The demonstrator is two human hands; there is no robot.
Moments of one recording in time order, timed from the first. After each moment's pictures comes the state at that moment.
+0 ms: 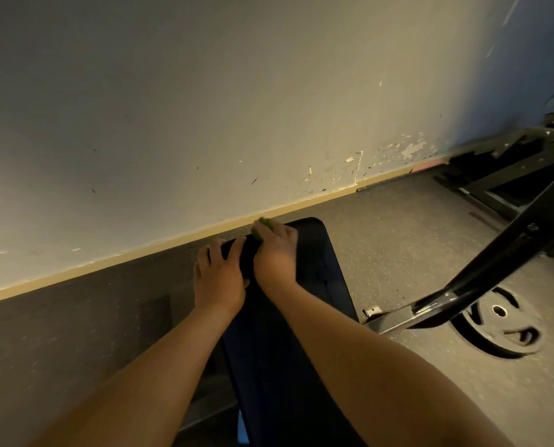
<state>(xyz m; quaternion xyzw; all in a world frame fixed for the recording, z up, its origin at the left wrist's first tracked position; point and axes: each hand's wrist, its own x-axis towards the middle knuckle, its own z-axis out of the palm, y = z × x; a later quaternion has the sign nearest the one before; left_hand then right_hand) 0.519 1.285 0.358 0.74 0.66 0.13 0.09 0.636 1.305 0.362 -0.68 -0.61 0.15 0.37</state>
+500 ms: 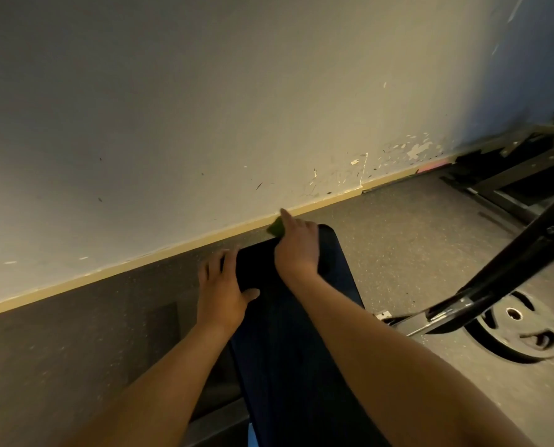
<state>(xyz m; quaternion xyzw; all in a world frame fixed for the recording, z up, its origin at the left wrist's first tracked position) 0.500 1.292 0.345 0.72 0.64 0.23 0.17 0.654 1.329 0.385 -0.73 -0.59 0.13 0.32</state>
